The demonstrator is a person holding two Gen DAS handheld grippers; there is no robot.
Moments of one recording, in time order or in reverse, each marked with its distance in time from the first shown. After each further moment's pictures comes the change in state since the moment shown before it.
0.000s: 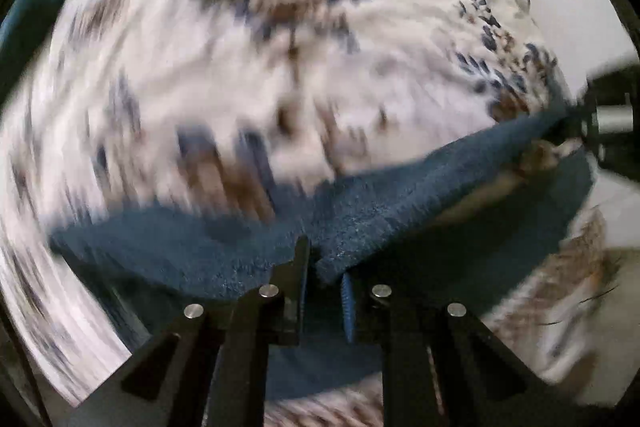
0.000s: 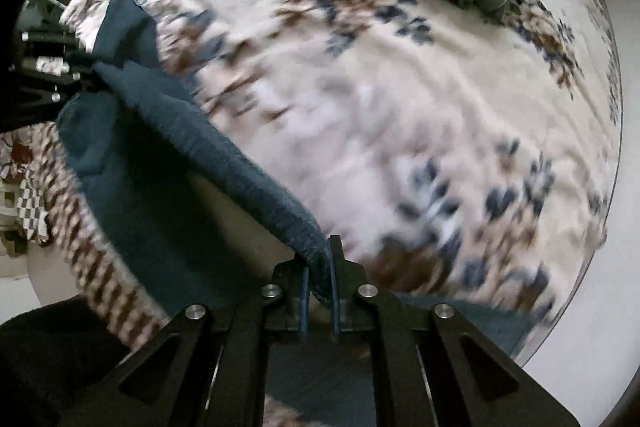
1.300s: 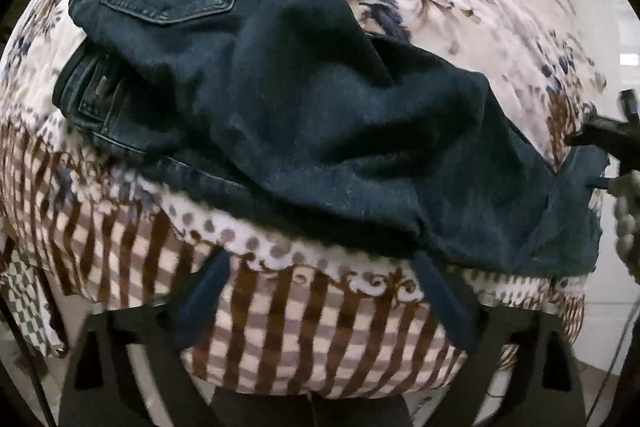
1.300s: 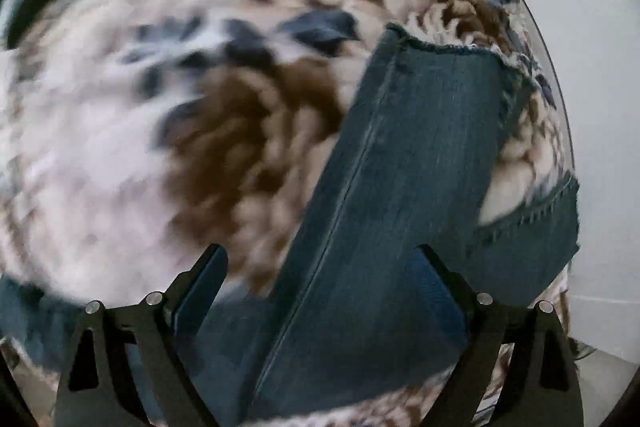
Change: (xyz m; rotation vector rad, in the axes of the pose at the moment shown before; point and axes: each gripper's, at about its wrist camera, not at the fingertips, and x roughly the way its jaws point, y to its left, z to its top) left arm 0.055 -0.051 -0.180 -0.608 -0.083 0.039; right arm 0.082 -0.126 -0.100 1.003 0.135 -0.144
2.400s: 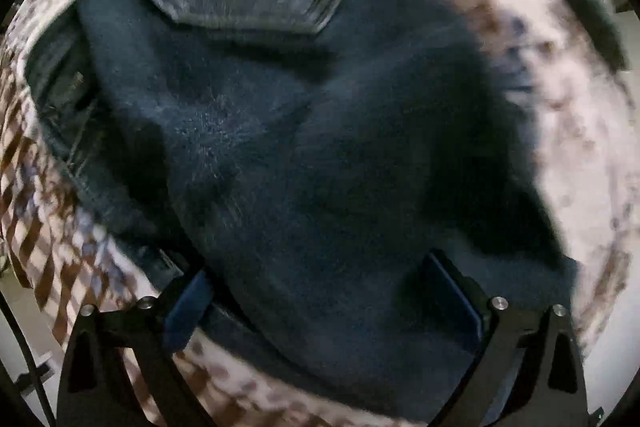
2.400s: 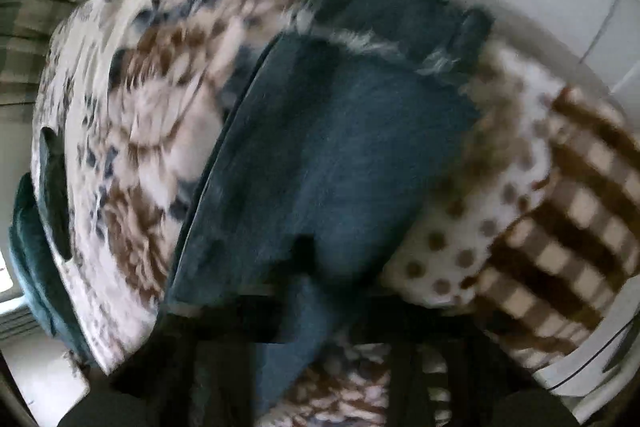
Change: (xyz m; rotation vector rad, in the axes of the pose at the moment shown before) left arm 0.063 0.046 0.080 -0.323 -0.049 0.030; right arm 0.047 -0.243 -0.158 0.690 -0.125 0.466
